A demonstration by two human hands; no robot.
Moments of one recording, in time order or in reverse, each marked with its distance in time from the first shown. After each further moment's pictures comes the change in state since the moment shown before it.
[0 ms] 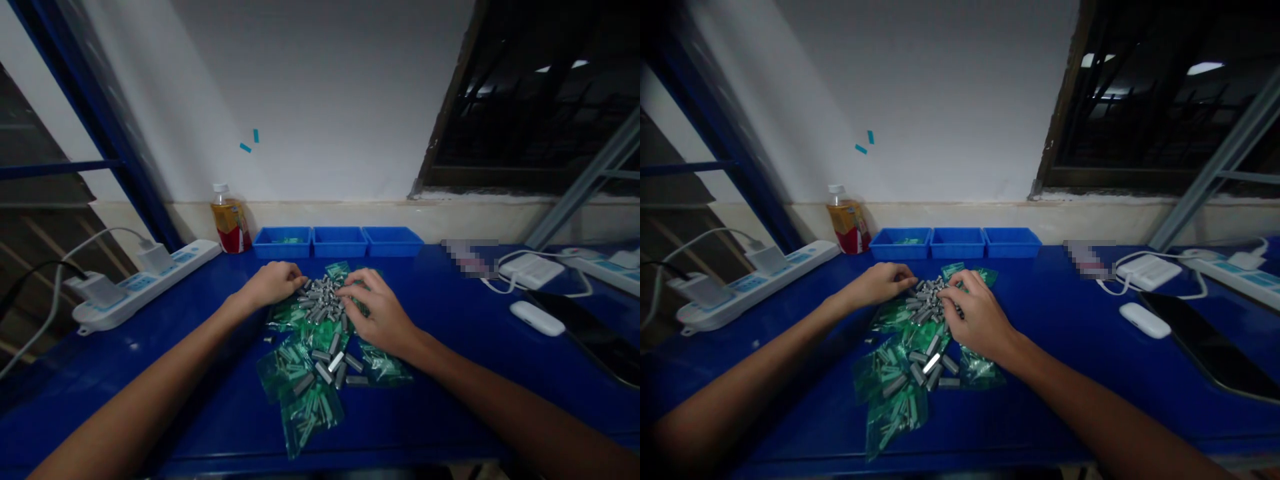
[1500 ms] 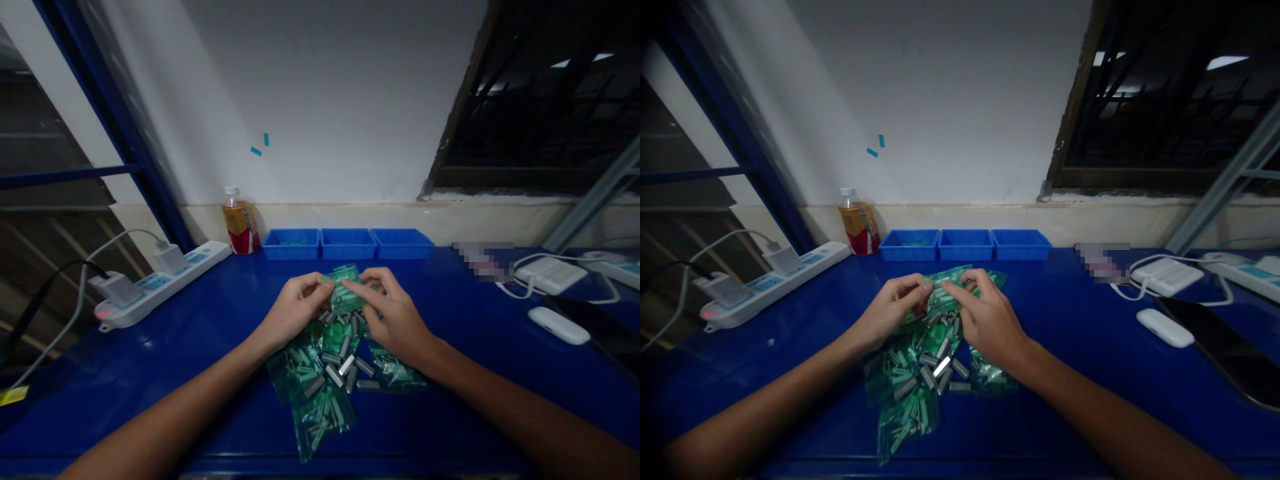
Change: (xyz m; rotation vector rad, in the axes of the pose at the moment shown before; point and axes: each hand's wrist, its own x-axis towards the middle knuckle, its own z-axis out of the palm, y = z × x) left_hand -0.047 0.055 0.018 -0.856 0.114 0.098; right_hand -0.003 -0.001 -0.001 -0.024 0.019 0.002
